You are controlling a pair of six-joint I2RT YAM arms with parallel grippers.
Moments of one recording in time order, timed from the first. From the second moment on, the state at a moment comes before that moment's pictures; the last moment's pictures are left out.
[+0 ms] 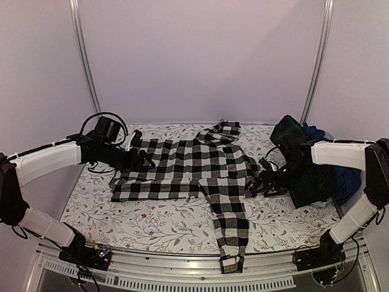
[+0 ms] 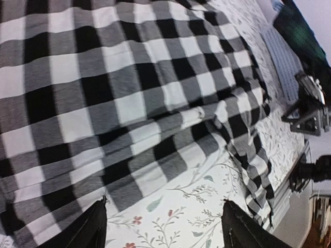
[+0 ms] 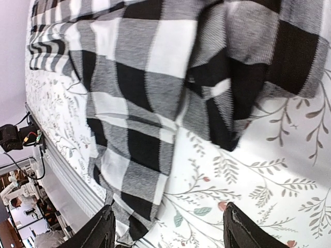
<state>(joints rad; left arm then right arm) -0.38 1.36 0.94 -0.48 0.38 -0.35 0.38 1.56 0.92 -0.67 -0.58 0.26</state>
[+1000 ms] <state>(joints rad) -1.36 1.87 1.32 -0.32 0.31 0.09 0.23 1.52 1.03 -0.52 -0.72 0.33</state>
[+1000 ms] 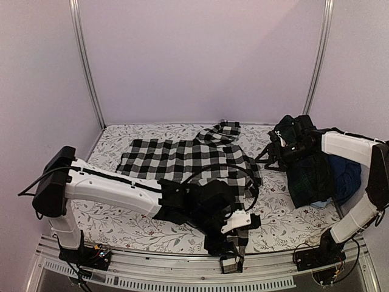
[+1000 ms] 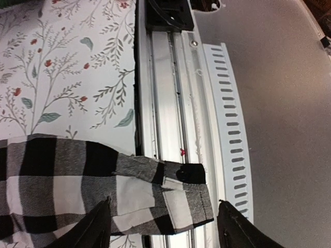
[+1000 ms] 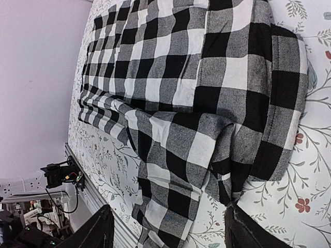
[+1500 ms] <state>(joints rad) -1.46 2.02 1.33 -0.31 0.25 0.12 0.21 1.45 0.96 -0.52 -0.77 0.33</state>
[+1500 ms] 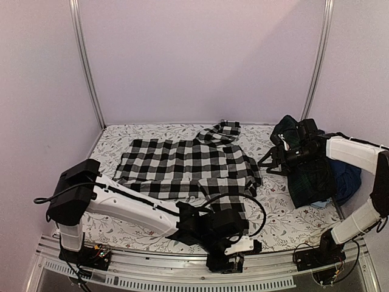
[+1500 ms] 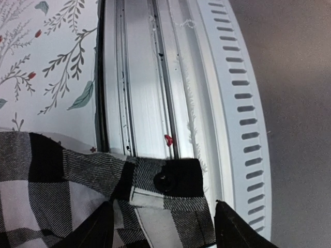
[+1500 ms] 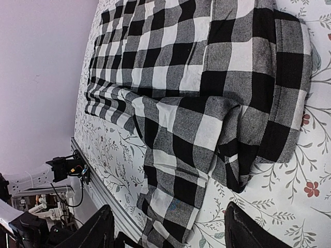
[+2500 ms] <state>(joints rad) -0.93 1.73 1.55 -0.46 0.49 0.18 0.35 1.34 1.17 -0.39 -0.94 0.09</state>
